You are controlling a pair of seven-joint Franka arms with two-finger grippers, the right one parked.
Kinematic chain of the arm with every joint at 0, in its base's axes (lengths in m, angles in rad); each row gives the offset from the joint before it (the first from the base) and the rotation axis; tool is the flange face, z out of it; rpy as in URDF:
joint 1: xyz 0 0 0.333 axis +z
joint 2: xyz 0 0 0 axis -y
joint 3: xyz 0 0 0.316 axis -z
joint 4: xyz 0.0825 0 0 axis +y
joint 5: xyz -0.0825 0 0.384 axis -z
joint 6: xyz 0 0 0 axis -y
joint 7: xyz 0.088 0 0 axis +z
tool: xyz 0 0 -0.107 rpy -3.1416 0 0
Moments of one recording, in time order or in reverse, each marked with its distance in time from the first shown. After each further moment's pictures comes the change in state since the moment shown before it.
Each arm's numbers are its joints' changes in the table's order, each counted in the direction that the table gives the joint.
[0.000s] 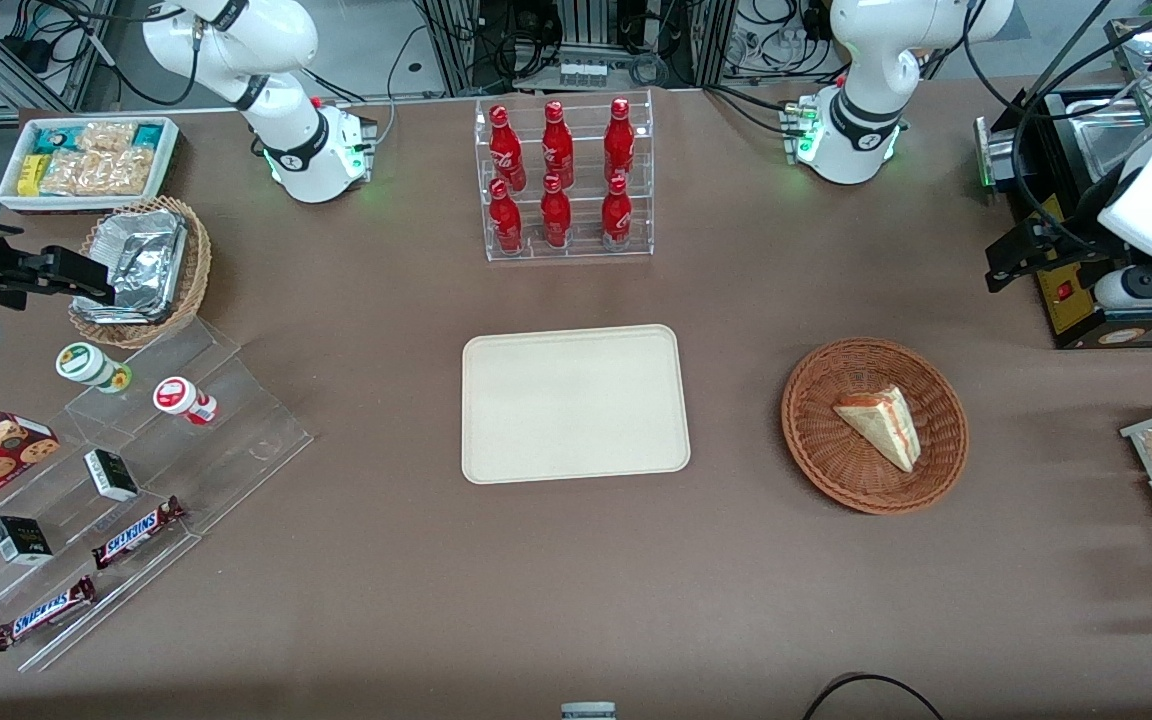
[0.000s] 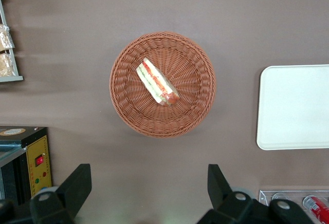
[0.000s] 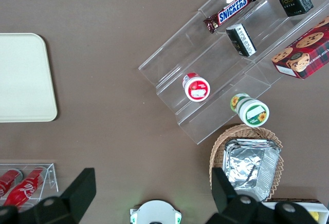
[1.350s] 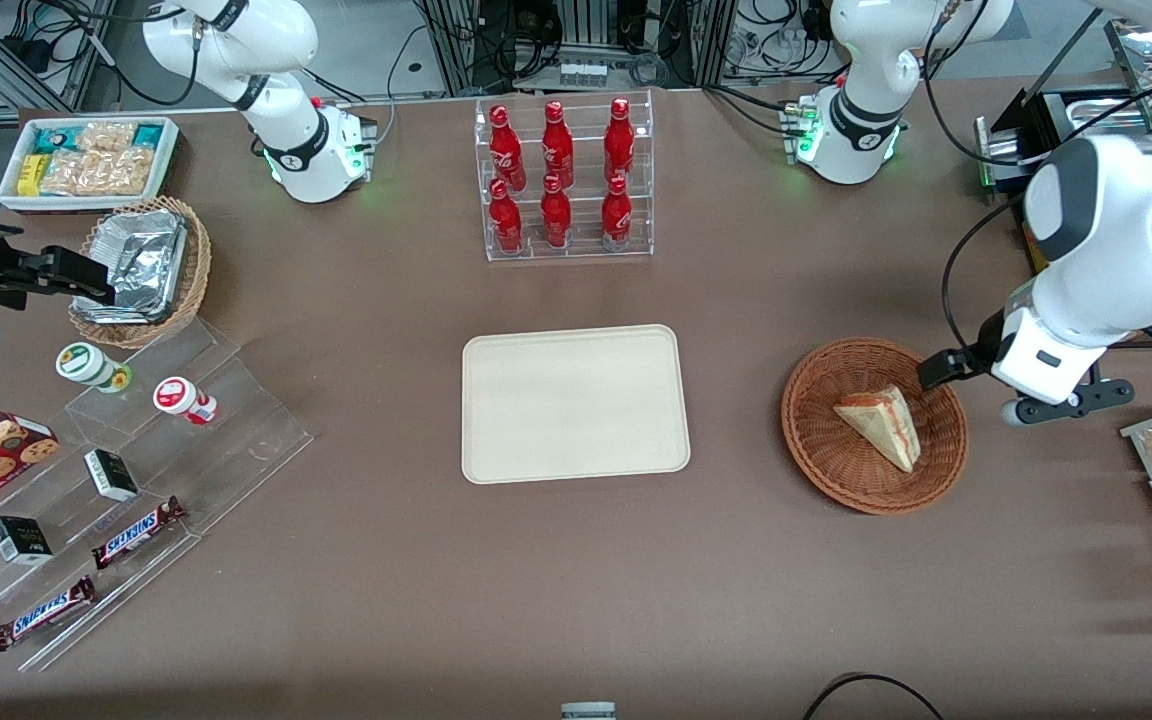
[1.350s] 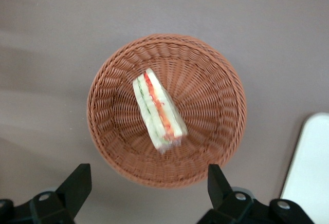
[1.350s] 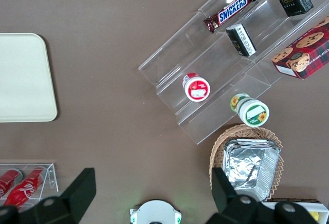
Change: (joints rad) arm 0.015 -0.111 -0.006 0.401 -0.005 0.521 0.221
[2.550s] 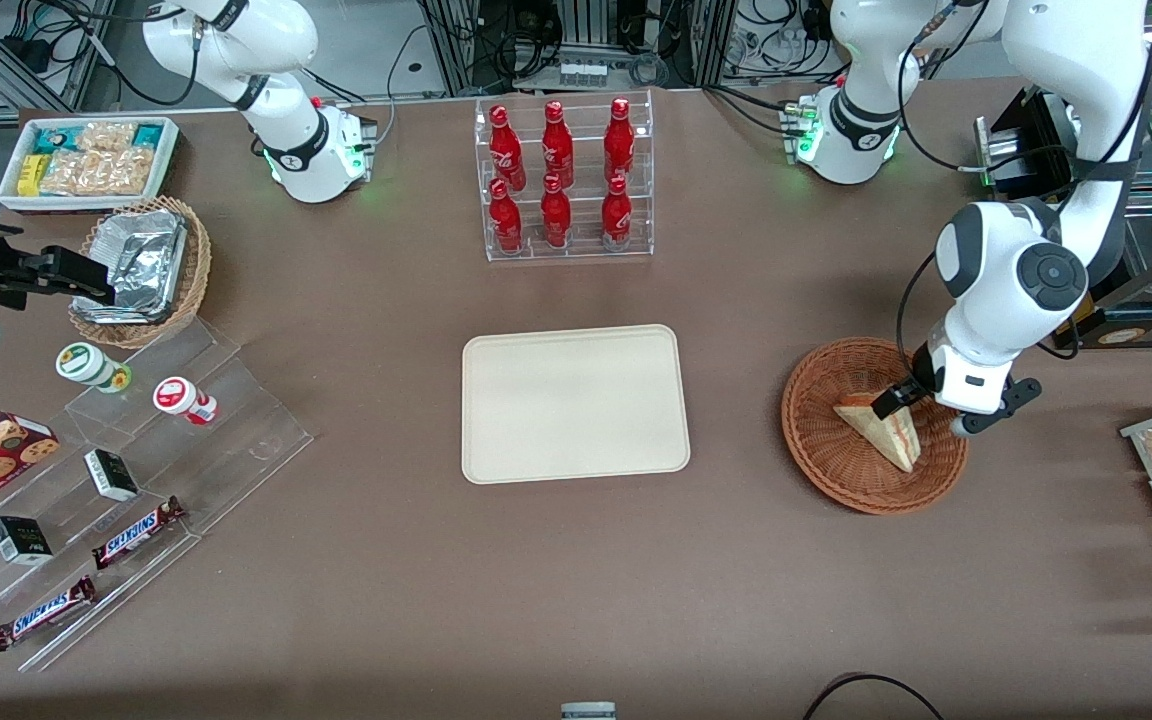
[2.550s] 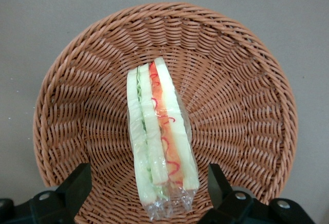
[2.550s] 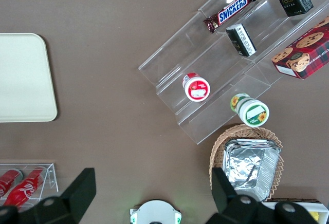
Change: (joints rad) arm -0.001 -0.097 0.009 0.281 0.000 0.444 0.238
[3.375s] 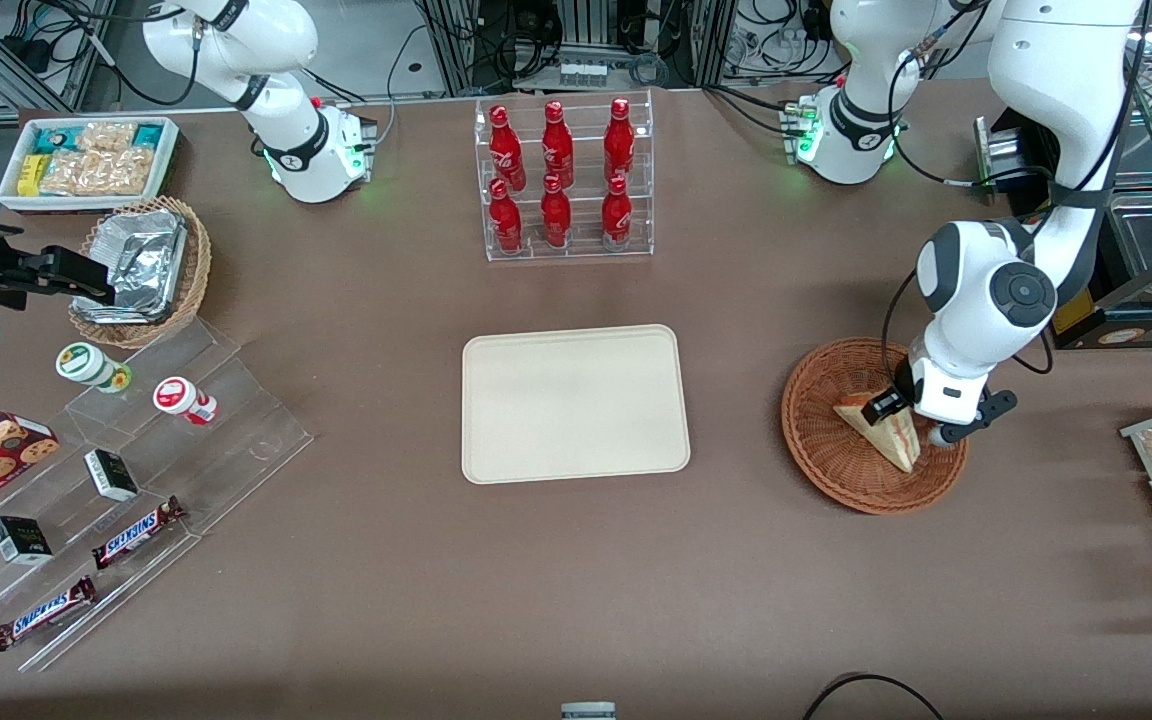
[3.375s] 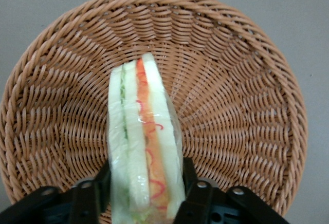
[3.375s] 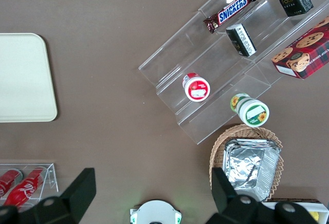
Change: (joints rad) arm -0.012 -0.068 0.005 -0.005 0.000 0.081 0.012
